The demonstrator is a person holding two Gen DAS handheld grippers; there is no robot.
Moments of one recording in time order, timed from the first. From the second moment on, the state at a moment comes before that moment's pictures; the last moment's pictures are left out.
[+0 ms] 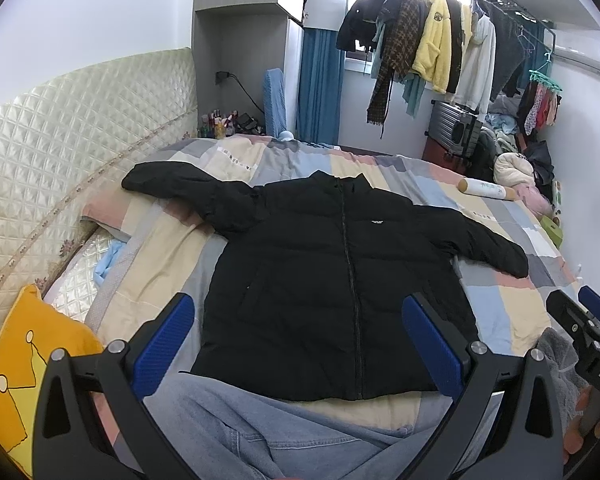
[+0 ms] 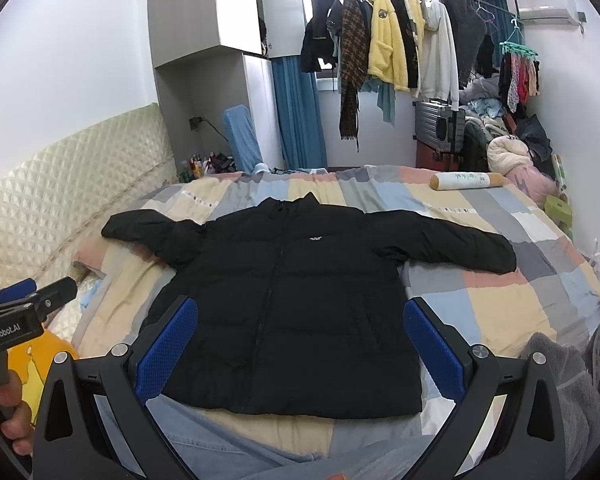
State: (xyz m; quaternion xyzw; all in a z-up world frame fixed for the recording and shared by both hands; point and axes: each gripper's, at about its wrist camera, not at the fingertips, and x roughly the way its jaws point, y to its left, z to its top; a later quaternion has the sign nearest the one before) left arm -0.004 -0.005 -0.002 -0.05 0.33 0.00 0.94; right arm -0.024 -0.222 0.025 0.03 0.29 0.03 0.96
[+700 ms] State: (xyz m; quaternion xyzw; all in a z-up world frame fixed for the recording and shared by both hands) left arm 0.001 -0.010 -0.009 -0.04 0.35 0.00 0.94; right arm -0.023 -0.227 0.019 0.03 0.30 0.02 0.95
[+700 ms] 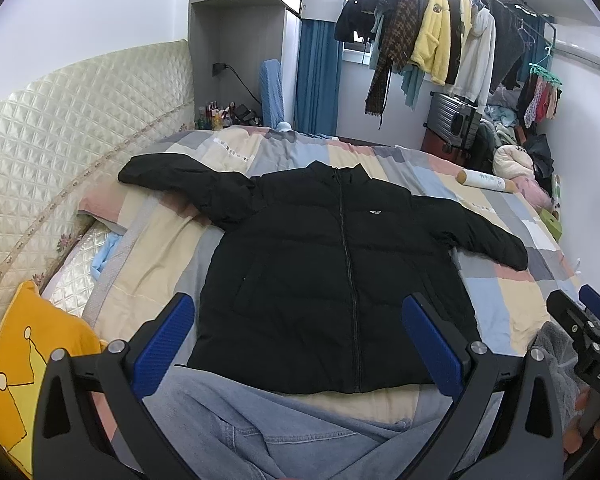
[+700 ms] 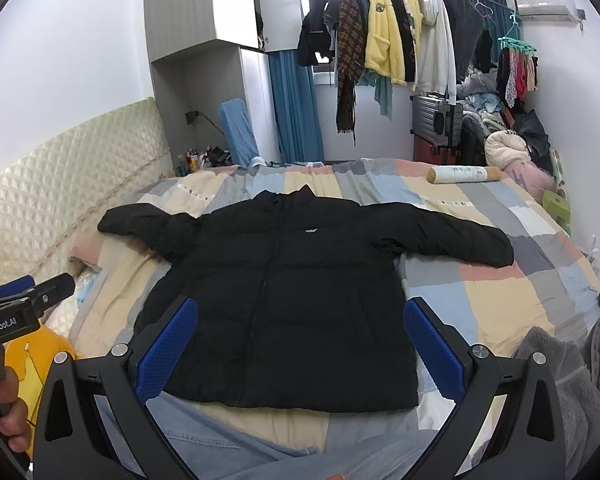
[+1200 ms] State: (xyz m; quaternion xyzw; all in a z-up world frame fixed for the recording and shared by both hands) left arm -0.001 -0.013 -0.014 -0.05 0.35 0.00 0.94; right arm -0.024 -0.232 0.017 0.03 0.30 0.03 0.95
